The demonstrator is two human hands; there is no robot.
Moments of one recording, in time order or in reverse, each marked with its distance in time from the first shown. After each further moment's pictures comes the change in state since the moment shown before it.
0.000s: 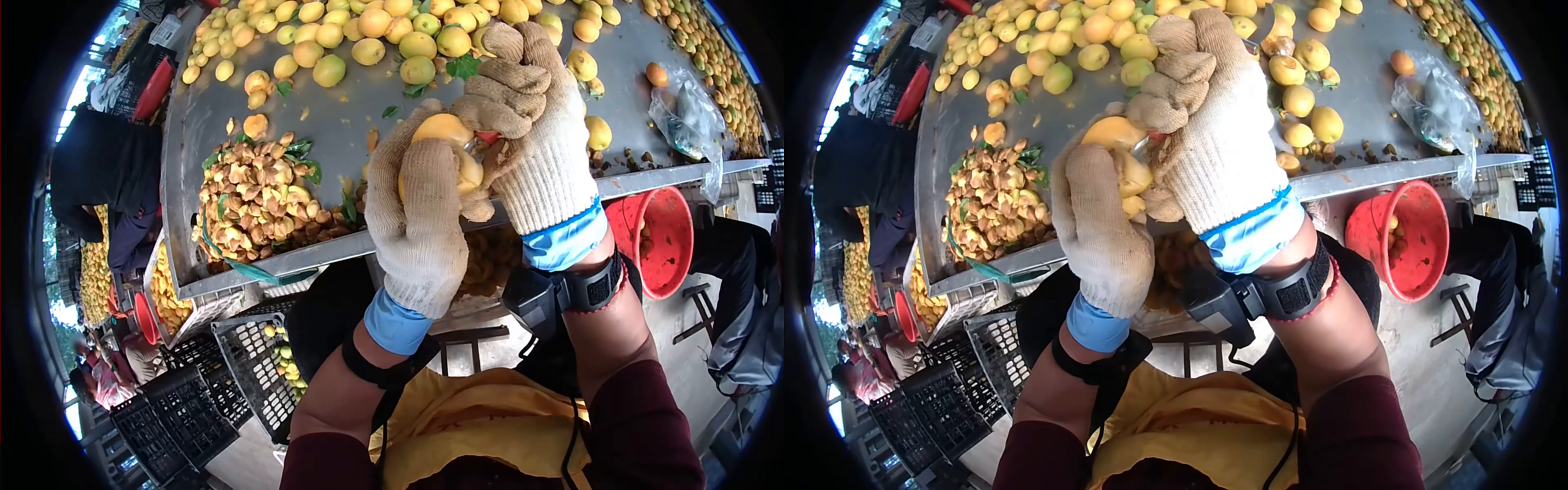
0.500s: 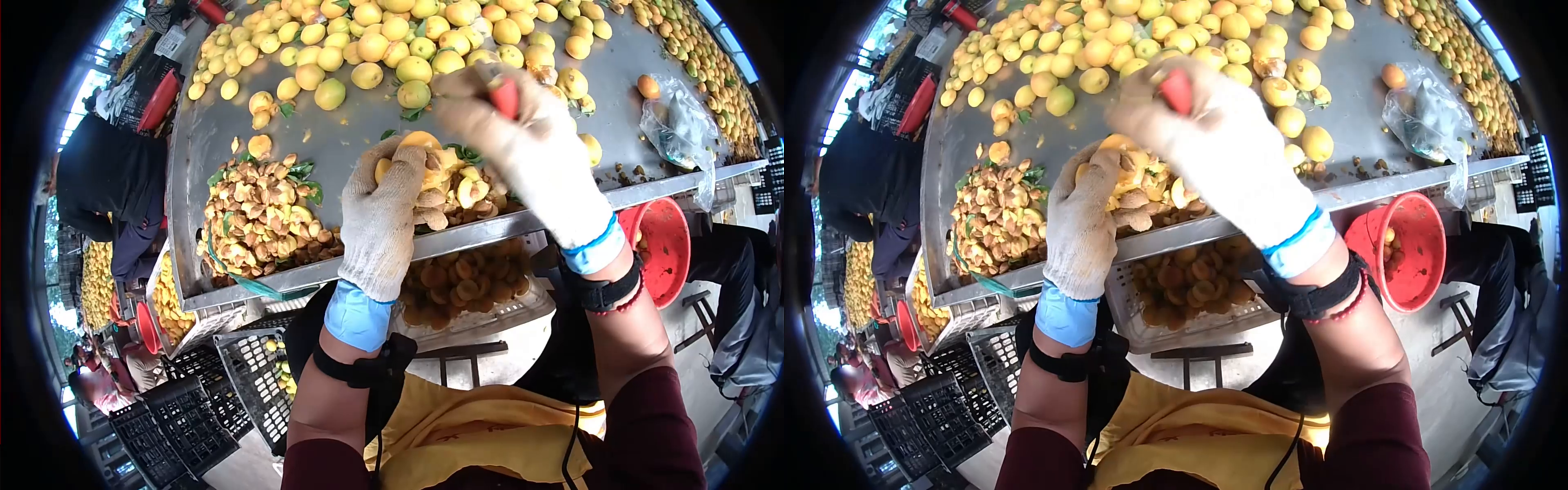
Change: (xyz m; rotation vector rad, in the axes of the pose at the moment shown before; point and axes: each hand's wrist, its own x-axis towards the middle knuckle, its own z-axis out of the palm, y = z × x) left_hand 0.039 0.006 -0.017 -0.248 -0.017 -0.671; right_hand -0.015 -0.036 0.001 -1.373 -0.074 -0.159
